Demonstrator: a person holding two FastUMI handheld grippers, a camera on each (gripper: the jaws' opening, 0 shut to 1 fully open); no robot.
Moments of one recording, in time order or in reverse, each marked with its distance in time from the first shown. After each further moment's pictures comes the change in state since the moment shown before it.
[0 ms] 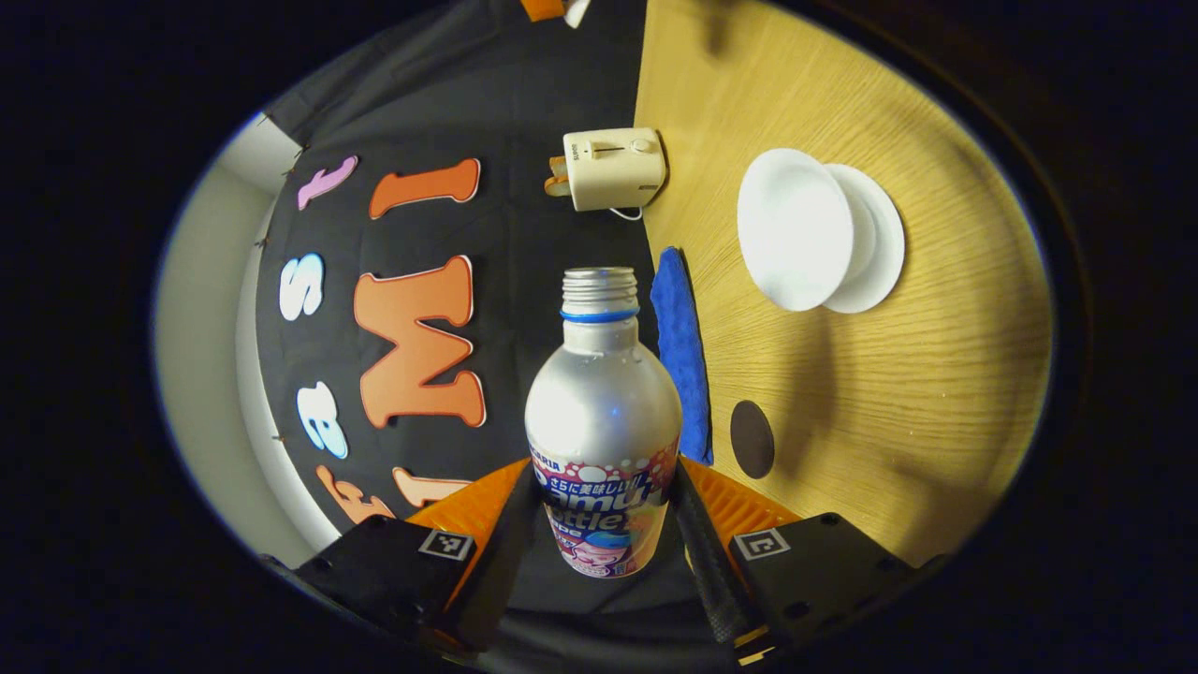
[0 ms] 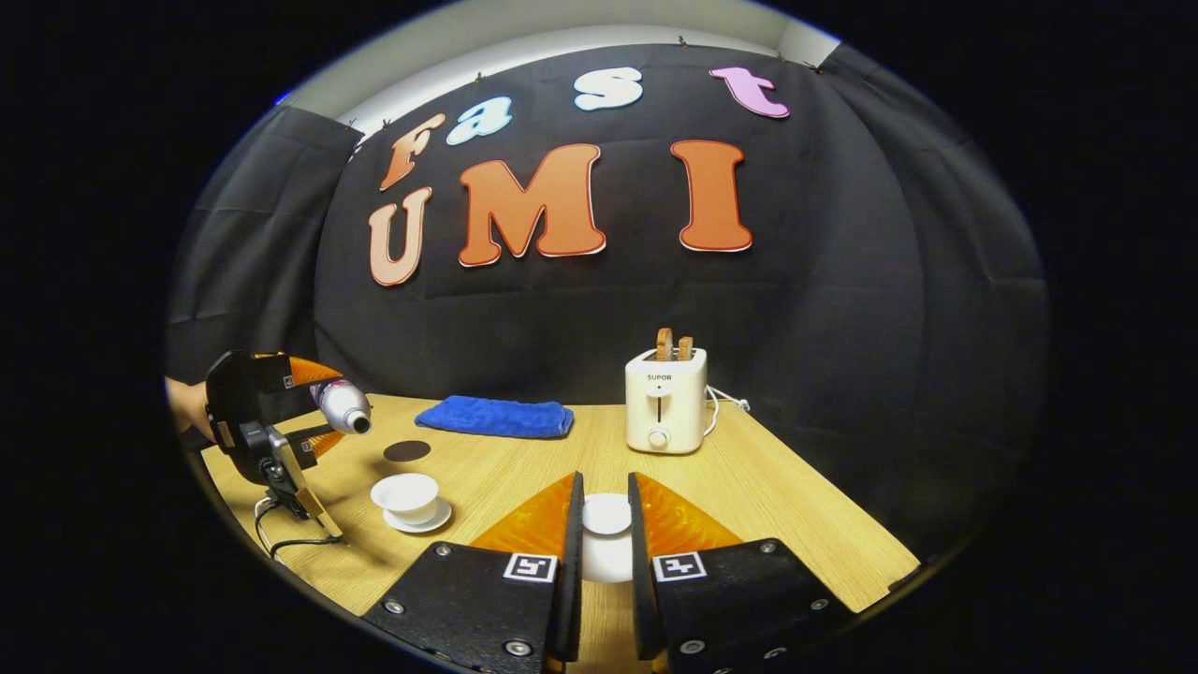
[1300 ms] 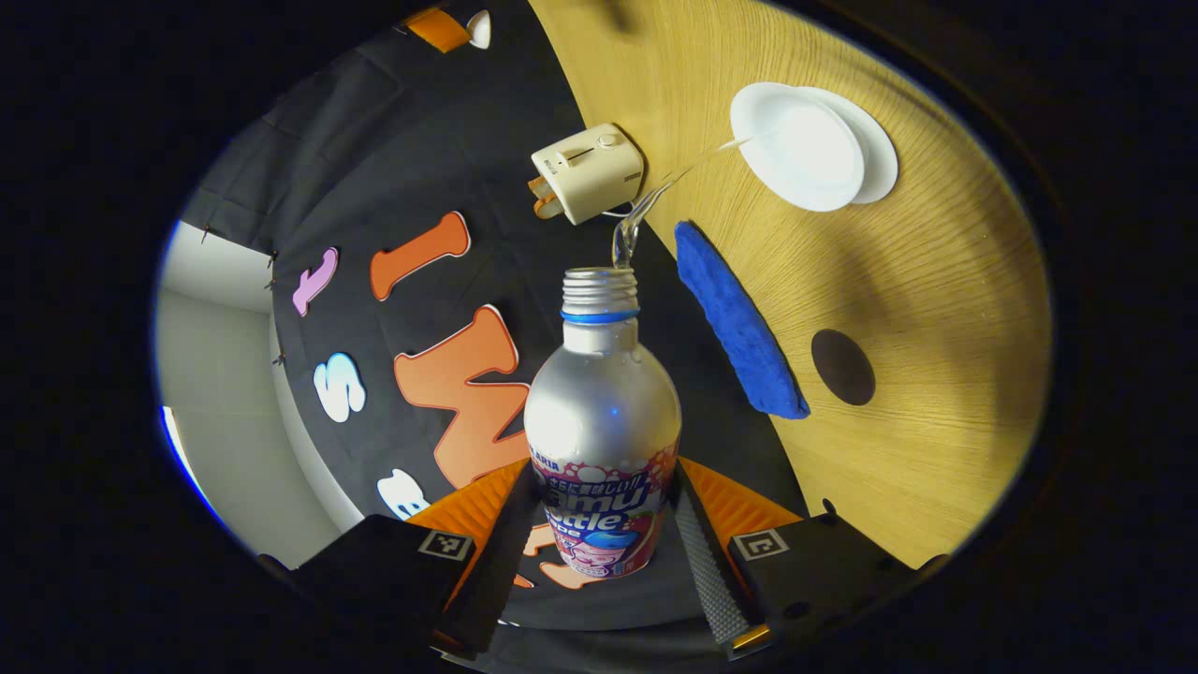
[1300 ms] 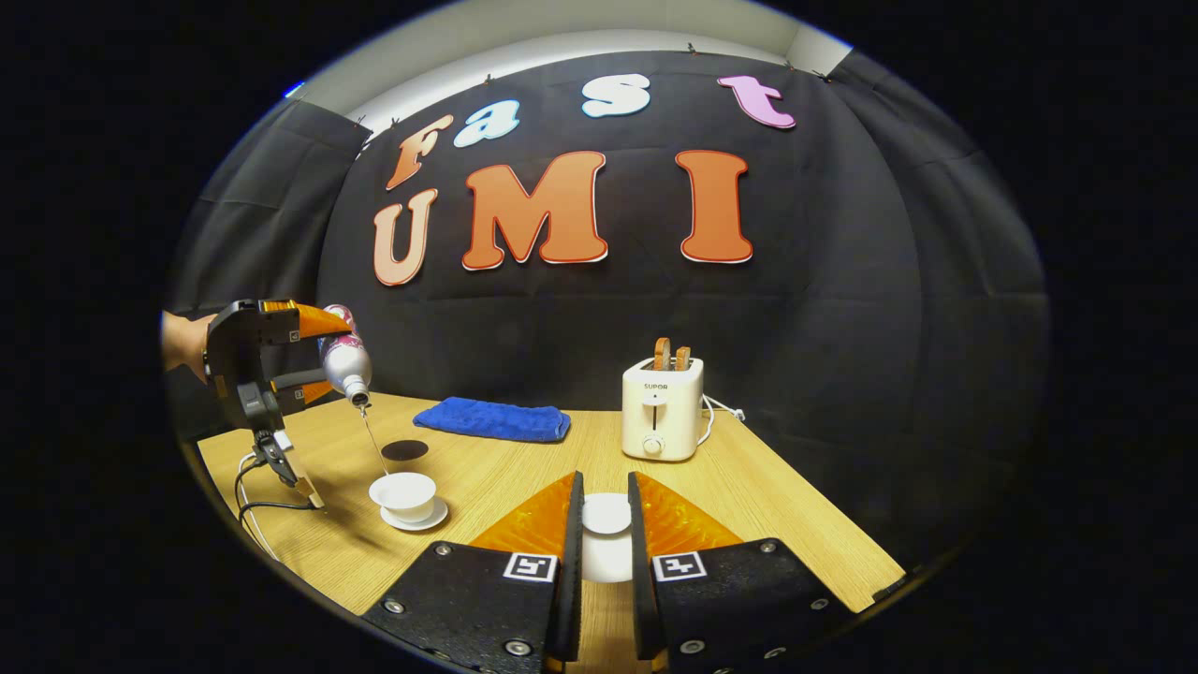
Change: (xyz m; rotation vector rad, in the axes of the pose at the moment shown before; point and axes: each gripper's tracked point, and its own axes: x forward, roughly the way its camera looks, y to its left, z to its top) left arm 0.005 0.081 -0.009 0.336 -0.032 0.132; right arm -0.005 -0.005 0.011 -0.019 -0.022 0.000
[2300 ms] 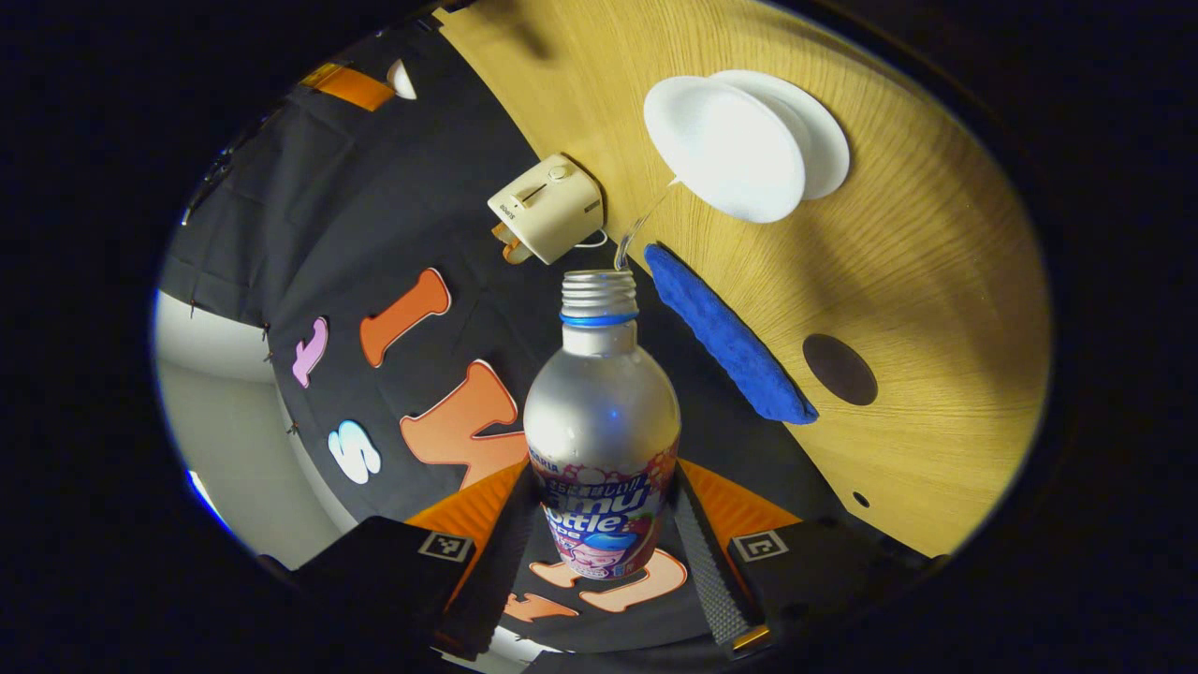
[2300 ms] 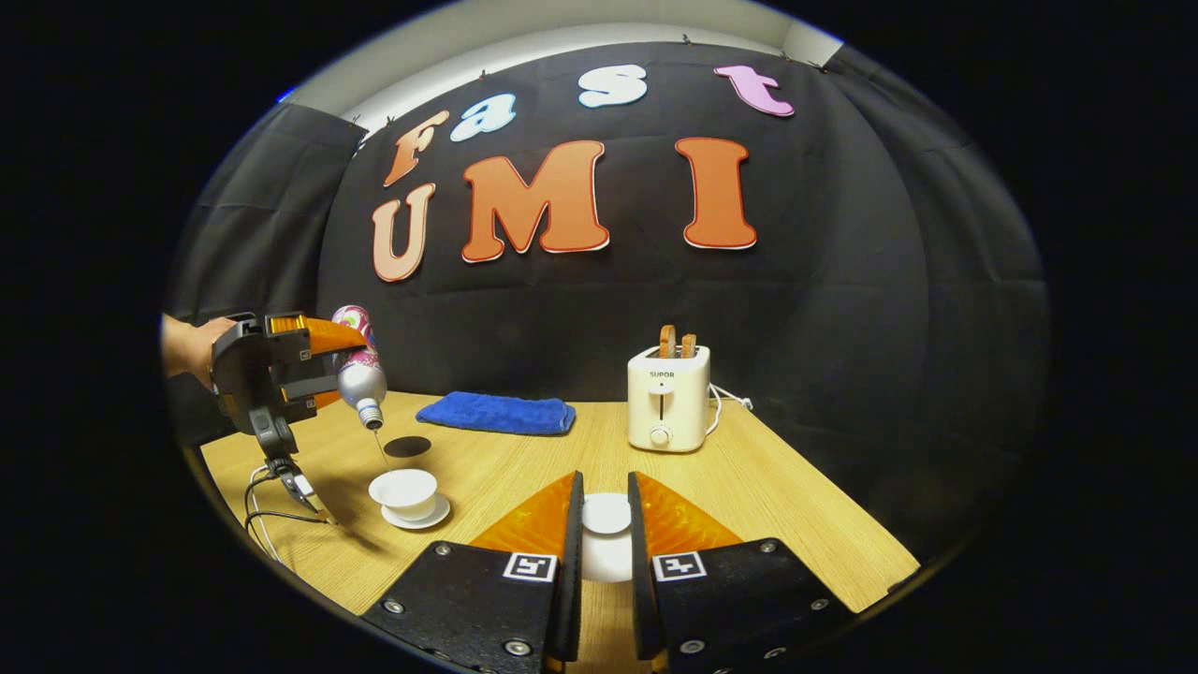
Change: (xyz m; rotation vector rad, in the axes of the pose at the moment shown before) left arm 0.014 -0.027 0.043 0.194 -0.110 0.003; right arm 0.016 0.009 -0.016 0.002 0.039 0.009
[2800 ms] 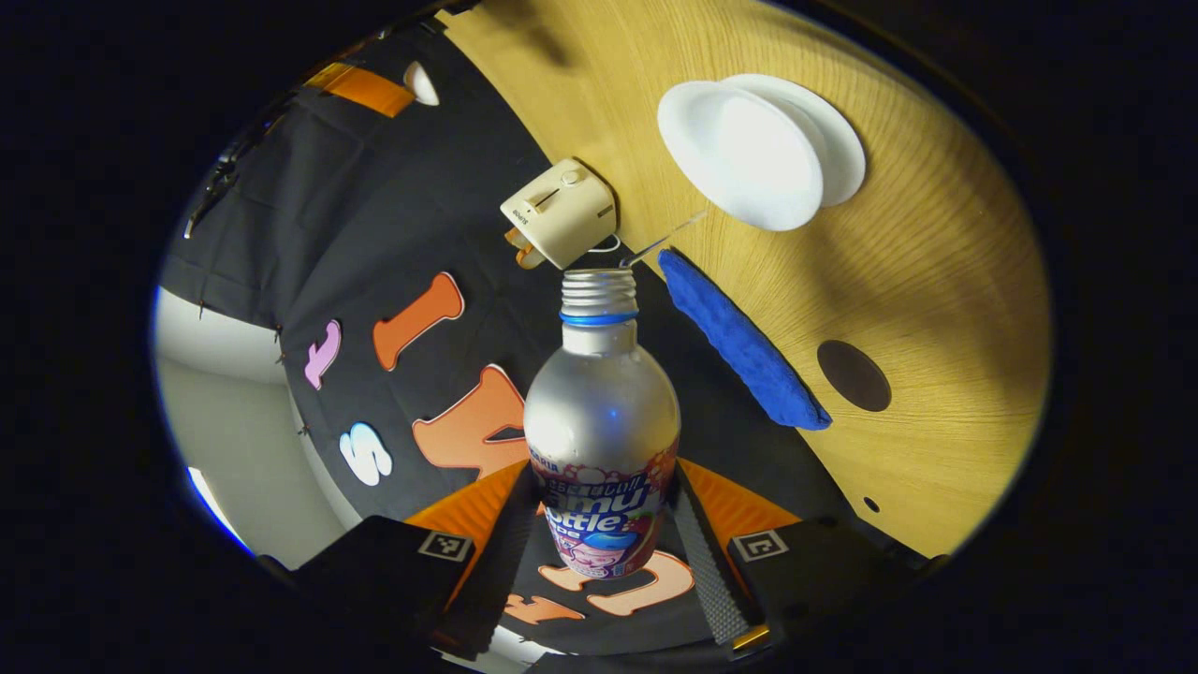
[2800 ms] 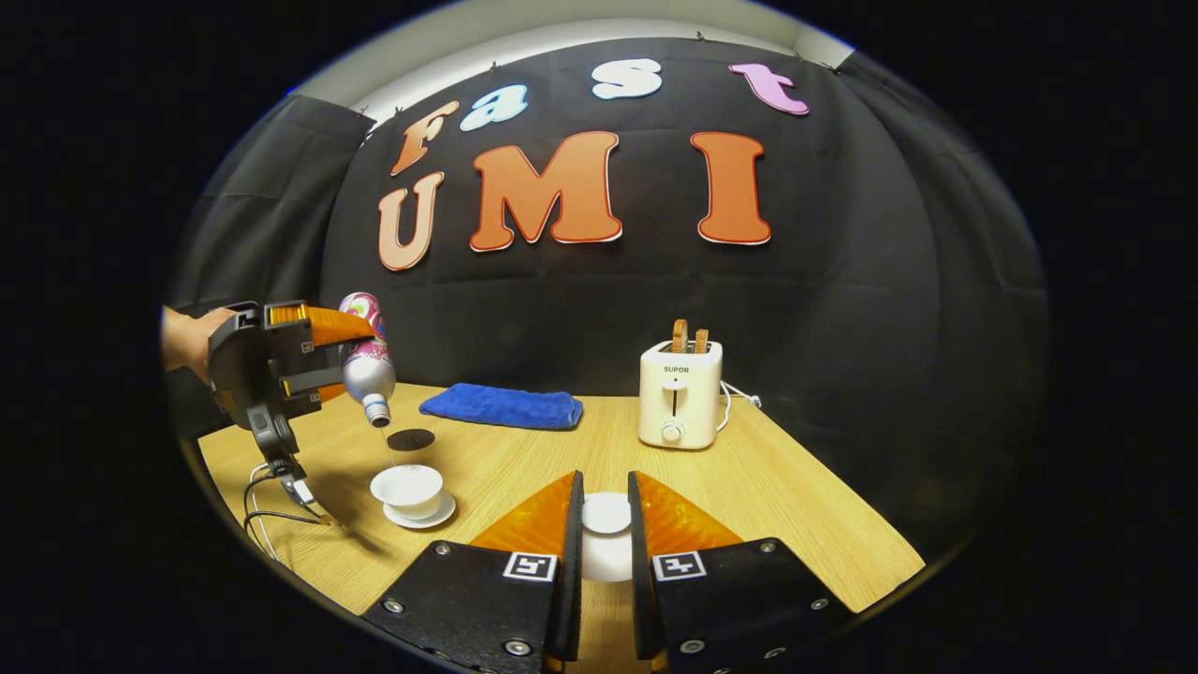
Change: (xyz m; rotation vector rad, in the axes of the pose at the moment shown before) left arm -0.003 0.013 -0.003 -0.039 0.007 0.057; right arm 0.007 0.019 -0.002 -0.021 0.014 0.018
